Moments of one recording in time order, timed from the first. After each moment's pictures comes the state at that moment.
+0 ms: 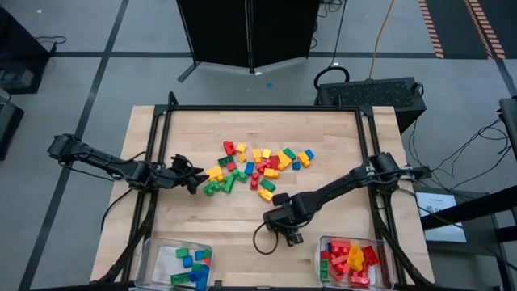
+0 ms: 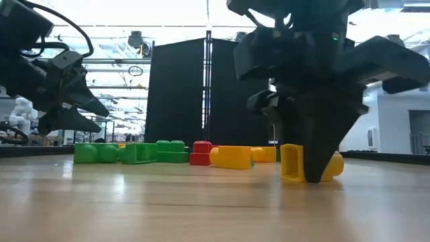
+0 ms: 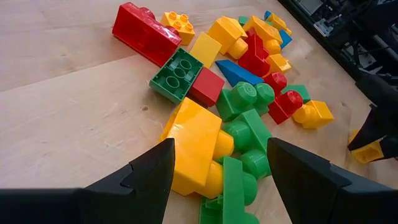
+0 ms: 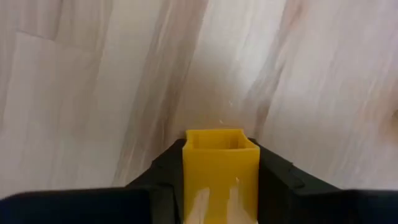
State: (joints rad) left arm -0.26 0.56 0.06 -0.08 -0.53 -0.96; right arm 0.35 2.01 1.33 -0.65 -0.03 0.10
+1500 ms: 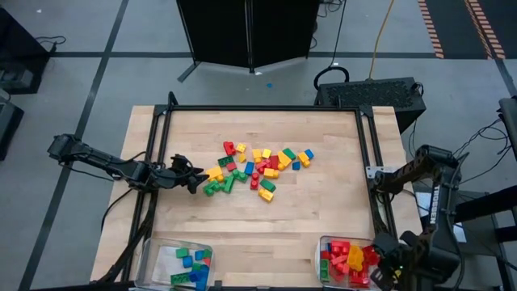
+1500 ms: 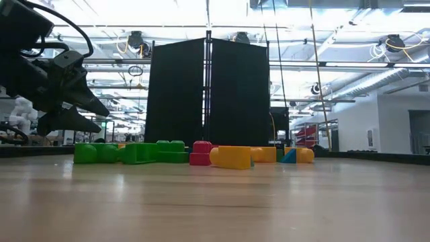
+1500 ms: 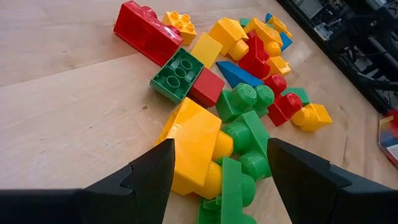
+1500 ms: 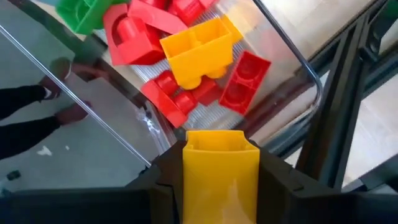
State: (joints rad) left arm -0.26 0.56 0.06 -0.08 -0.53 -0.99; right arm 1.27 1.58 1.46 -1.35 0.01 2.13
